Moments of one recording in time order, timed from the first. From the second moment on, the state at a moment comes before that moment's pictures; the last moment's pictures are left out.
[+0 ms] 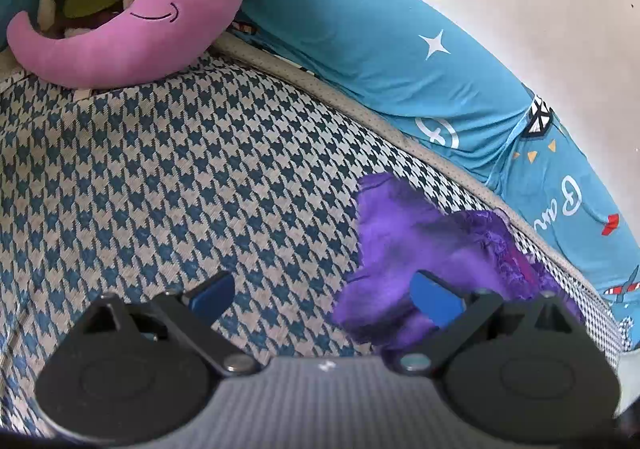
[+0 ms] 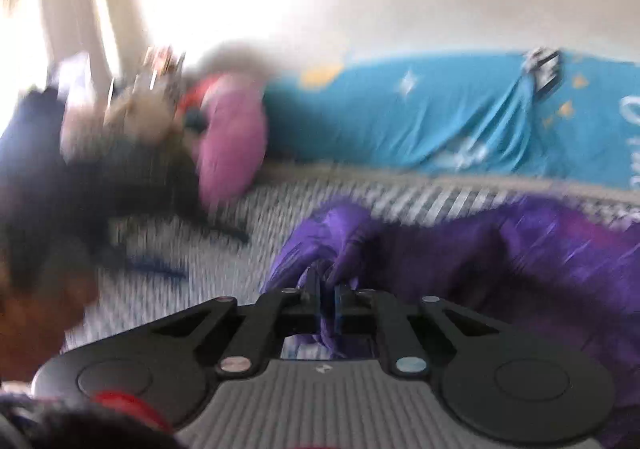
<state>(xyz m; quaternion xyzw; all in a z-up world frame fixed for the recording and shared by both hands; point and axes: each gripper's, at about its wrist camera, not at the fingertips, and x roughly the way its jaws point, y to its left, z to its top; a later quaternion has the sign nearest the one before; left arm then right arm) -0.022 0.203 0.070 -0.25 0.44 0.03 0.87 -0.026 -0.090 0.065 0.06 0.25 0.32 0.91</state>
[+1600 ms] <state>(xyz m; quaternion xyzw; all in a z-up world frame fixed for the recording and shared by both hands) 0.020 0.110 0.035 -0.23 0.48 0.01 0.85 -0.011 -0.122 0.068 -0.09 0.23 0.22 0.94</state>
